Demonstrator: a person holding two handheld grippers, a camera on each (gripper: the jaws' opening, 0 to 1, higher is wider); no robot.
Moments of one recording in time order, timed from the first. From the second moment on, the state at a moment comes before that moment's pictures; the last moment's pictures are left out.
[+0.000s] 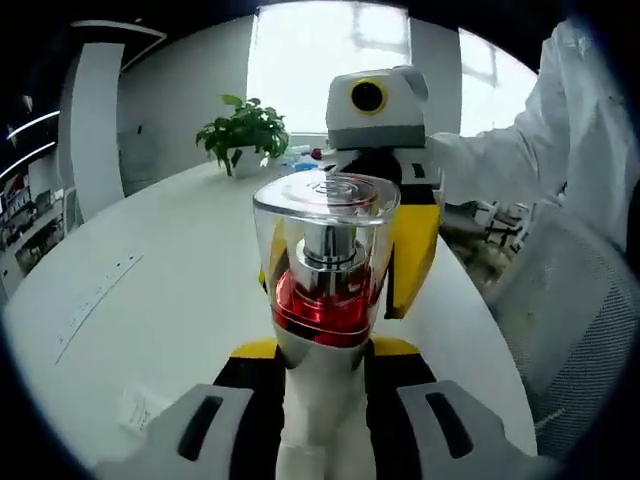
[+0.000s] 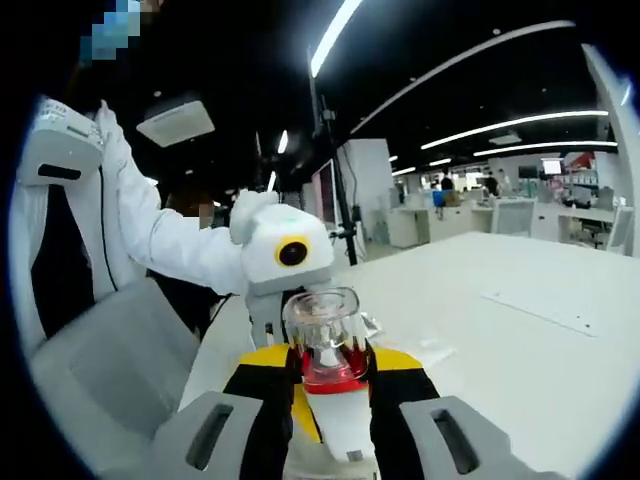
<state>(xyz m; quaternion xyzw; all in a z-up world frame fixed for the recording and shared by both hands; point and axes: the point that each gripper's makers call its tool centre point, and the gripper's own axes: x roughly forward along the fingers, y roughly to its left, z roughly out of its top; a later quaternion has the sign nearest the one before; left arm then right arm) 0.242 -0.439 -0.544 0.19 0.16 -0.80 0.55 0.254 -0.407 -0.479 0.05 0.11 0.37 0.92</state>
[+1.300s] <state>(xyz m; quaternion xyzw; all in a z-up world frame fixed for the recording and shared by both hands) 0.268 -0.456 -0.541 0.14 0.17 -0.73 0.64 0.283 -0.423 -0.478 0.00 0.16 0.43 0.89</state>
